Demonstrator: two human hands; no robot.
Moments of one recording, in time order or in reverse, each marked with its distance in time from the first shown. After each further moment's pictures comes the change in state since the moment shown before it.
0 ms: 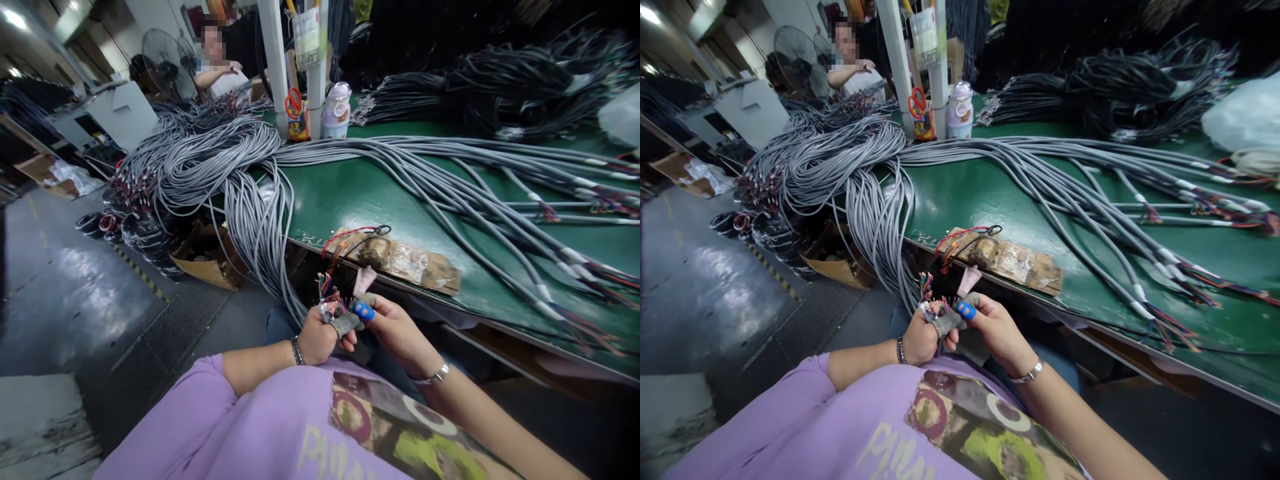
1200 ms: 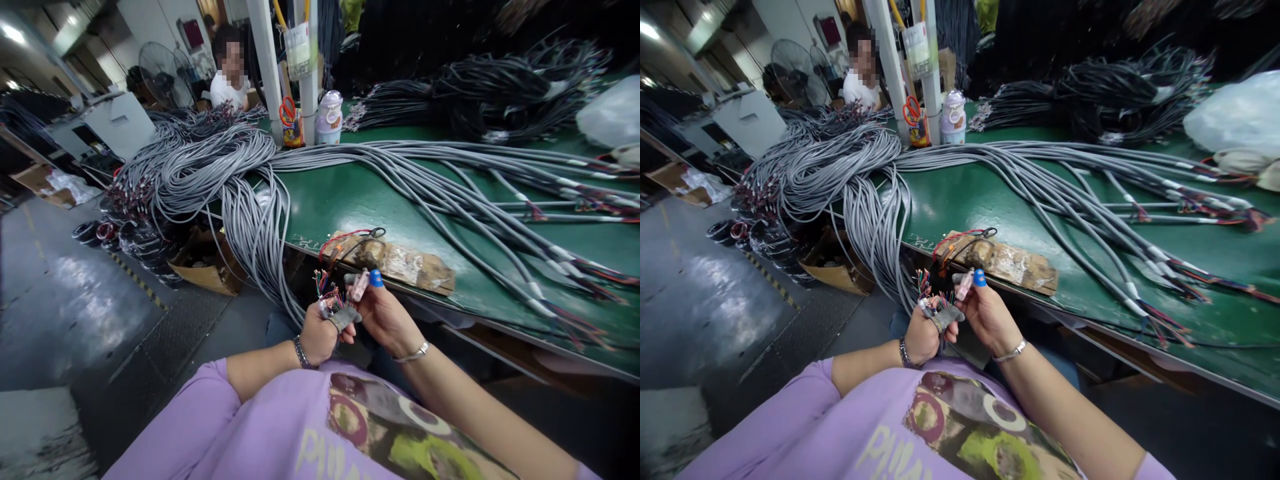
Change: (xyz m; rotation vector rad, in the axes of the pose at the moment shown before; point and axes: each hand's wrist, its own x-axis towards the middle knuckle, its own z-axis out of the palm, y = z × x) left_hand 0.008 0.012 0.010 0.012 0.091 0.090; right_hand 0.036 -0.007 0.006 0.395 0.214 -0.019
